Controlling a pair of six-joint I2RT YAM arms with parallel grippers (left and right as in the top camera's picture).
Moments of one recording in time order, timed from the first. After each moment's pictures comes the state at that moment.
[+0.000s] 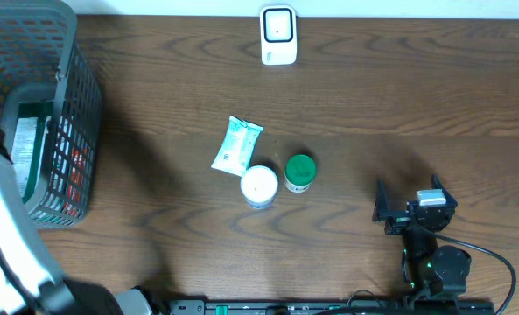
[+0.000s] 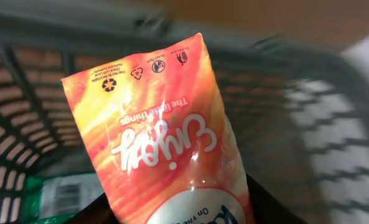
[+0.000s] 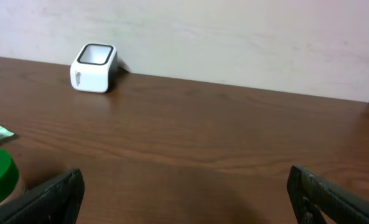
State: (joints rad) left arm 0.59 1.48 1.45 -0.63 -0.40 -0.80; right arm 0.01 0.03 0.01 -0.07 -0.06 -0.08
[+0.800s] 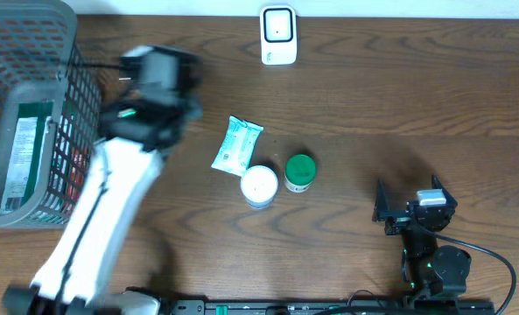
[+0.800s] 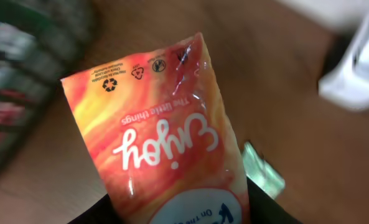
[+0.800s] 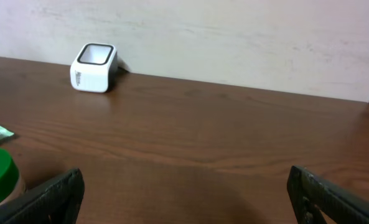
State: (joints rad) left arm -0.32 1.49 1.43 -0.93 -0.34 -0.69; right arm 0.01 0.03 0.01 -0.07 -0.06 -0.08
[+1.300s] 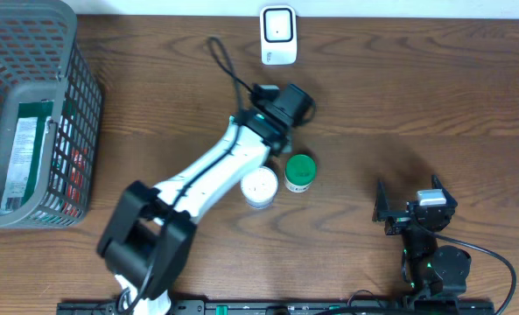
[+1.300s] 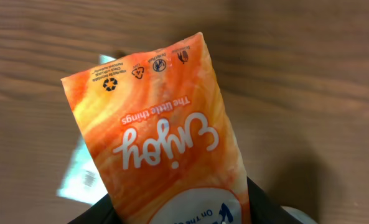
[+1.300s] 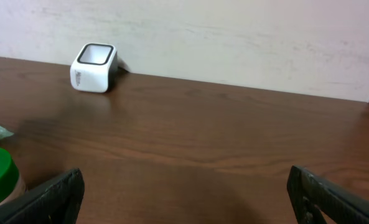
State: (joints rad) left arm -0.69 1.89 1.43 -0.74 -0.32 -0.64; right arm 0.01 0.03 0.01 -0.07 -0.06 -0.08
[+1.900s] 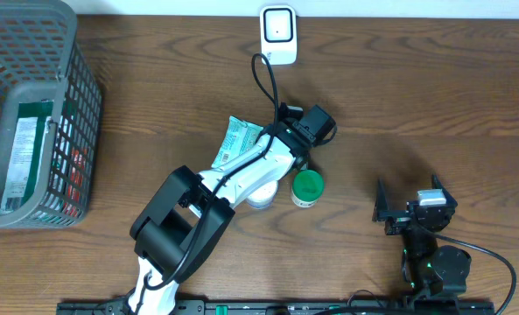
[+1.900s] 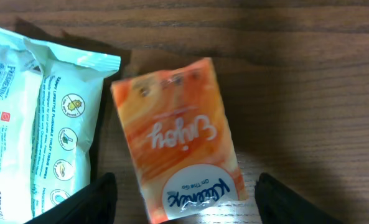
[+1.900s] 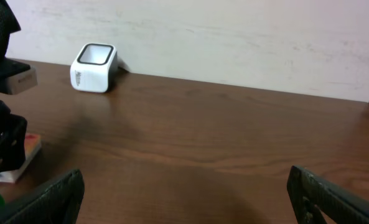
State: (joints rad) left arm -0.77 2.04 1.43 -0.67 -0.32 -0.60; right arm 0.01 0.03 0.01 -0.07 -0.06 -0.08
